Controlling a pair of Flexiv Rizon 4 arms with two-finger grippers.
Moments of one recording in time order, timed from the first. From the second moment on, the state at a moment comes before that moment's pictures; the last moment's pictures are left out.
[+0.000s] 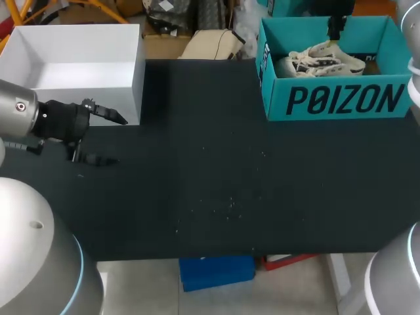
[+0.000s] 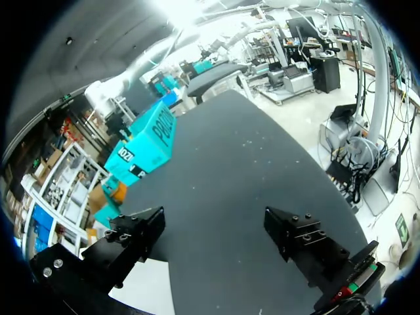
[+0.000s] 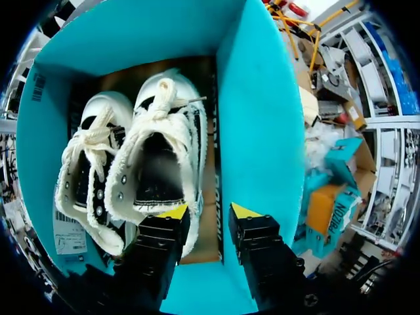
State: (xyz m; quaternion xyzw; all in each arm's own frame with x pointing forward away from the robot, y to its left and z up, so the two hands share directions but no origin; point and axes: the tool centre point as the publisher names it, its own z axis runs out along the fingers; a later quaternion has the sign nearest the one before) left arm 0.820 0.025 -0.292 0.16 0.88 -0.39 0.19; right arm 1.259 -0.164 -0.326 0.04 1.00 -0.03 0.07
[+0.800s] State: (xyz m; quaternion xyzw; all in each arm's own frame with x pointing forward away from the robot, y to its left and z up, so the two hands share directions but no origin) left arm 0.820 0.025 -0.292 0.16 0.88 -0.39 0.19; right arm 1.159 -0.137 -0.220 0.03 1.00 -0.03 0.05
